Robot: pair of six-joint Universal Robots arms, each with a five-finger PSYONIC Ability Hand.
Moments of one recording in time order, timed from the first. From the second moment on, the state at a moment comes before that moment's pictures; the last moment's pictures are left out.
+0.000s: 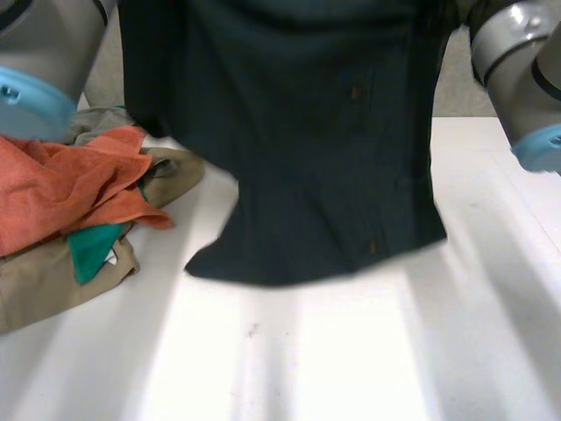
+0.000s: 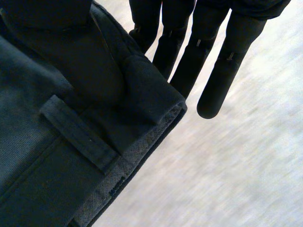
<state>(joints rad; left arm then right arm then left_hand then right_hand) 4.22 -2.11 -0.40 2.99 -1.62 3.59 1.92 -1.02 0.71 -0.10 1.52 2.96 1.16 1.20 1.19 0.88 0.99 1.12 1.17 1.19 1.20 1.00</state>
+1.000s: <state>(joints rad) 4.06 -1.82 -1.63 2.70 -1.63 3.62 1.82 -1.27 1.65 0.28 1.32 2.34 1.16 1.20 1.19 0.88 0.99 1.12 1.17 1.19 1.20 1.01</state>
